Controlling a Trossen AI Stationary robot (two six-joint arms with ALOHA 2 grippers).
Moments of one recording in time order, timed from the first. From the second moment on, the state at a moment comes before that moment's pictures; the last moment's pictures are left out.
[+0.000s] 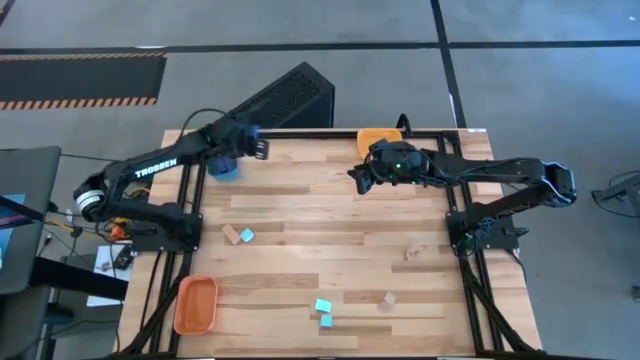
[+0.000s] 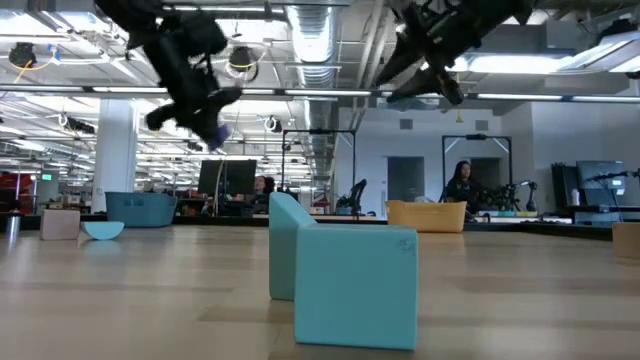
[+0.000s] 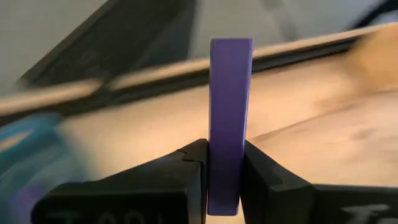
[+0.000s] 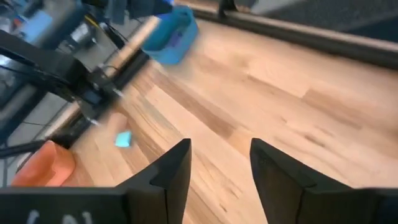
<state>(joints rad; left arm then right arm) 0.71 1.24 0.89 -0.53 -0.24 -0.55 -0.22 1.25 0.95 -0.23 0.16 0.69</state>
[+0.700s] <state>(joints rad) 0.96 1.34 0.89 -0.80 -0.29 -0.64 -0.14 1.32 0.95 -0.44 0.21 0.83</state>
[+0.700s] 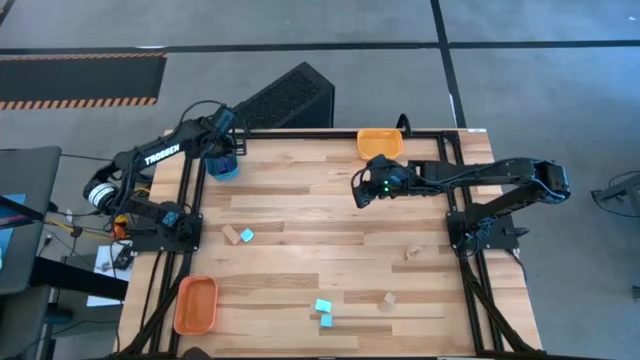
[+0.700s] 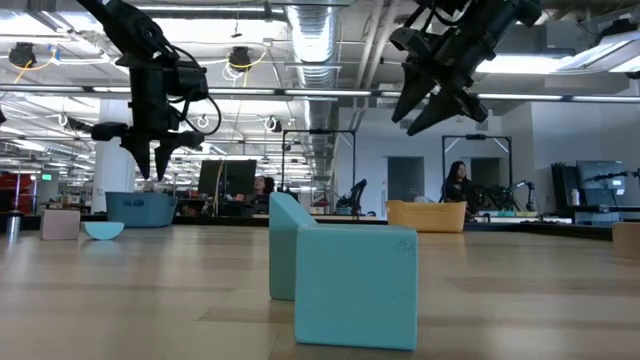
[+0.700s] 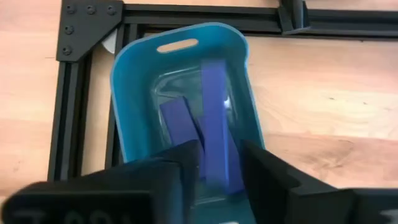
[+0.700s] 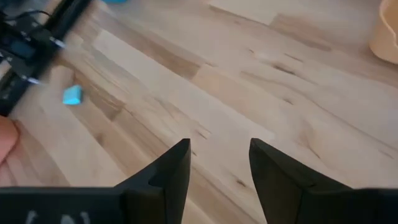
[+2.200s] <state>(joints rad) 0.09 1.28 0.89 -0.22 -0.32 -0.13 0.56 1.44 0.73 -0.98 0.21 0.76</state>
